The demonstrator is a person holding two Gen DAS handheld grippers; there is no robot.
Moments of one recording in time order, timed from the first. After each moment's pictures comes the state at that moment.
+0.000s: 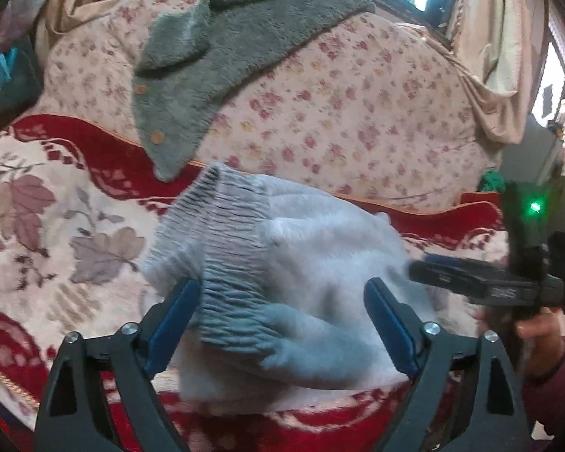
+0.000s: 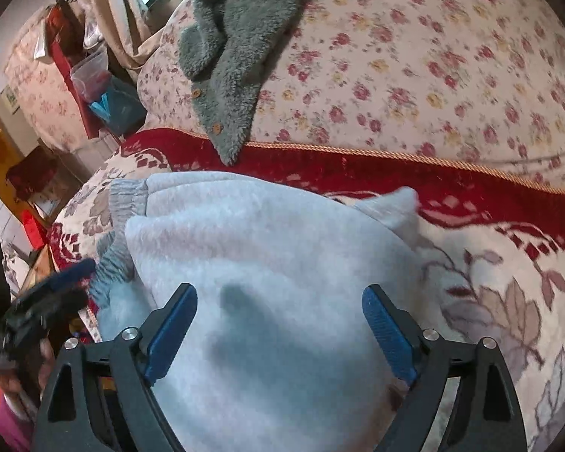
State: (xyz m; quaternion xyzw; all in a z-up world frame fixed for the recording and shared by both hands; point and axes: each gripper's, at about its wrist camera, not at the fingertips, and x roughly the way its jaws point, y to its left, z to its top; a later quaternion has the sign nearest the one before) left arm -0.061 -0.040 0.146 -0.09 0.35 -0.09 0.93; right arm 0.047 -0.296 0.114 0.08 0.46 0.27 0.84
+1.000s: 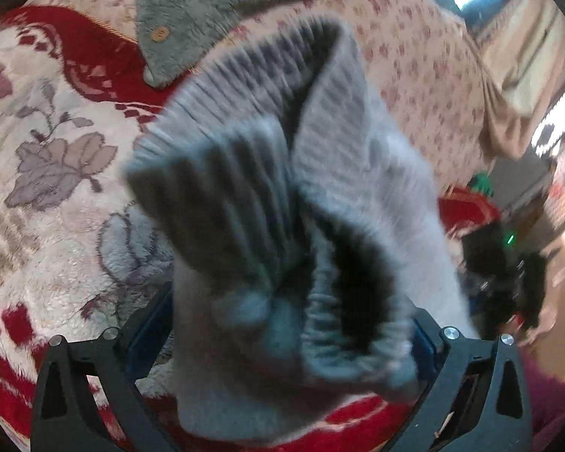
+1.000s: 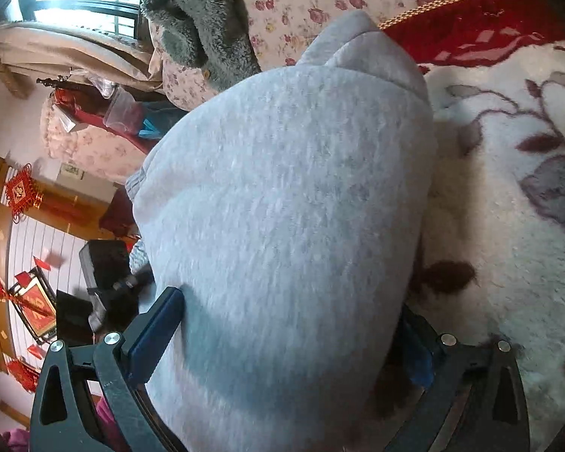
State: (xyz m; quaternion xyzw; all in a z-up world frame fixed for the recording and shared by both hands) left arm -0.017 -0.006 0.052 -0.19 0.44 -0.16 0.86; right arm 0.070 -0.326 0.007 0.29 0.53 0.41 0.69
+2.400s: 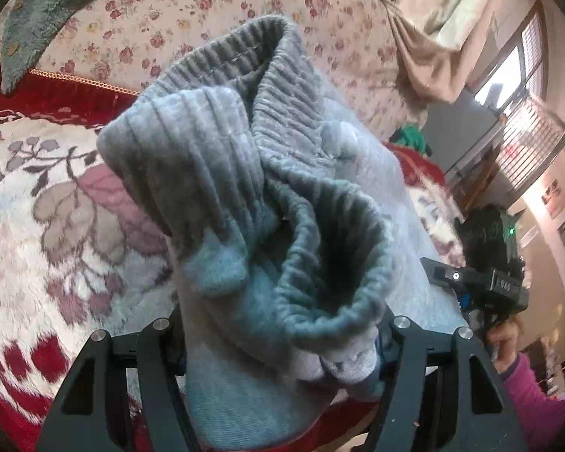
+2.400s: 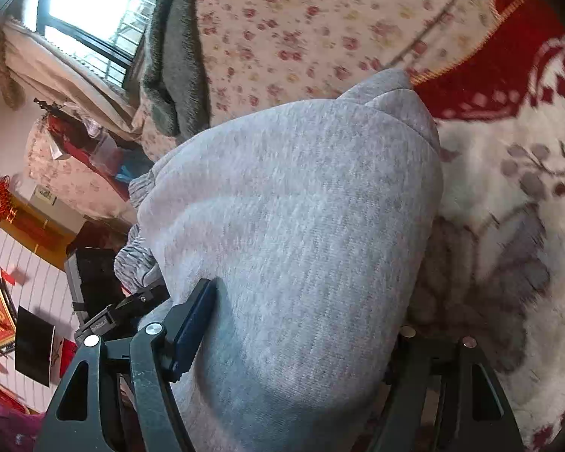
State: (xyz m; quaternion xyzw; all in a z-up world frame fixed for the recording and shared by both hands) left arm -0.052 -0.242 0.072 -0.17 0.41 -0.26 0.85; right arm -0.007 -0.552 0.059 0.27 0.48 0.30 0.78
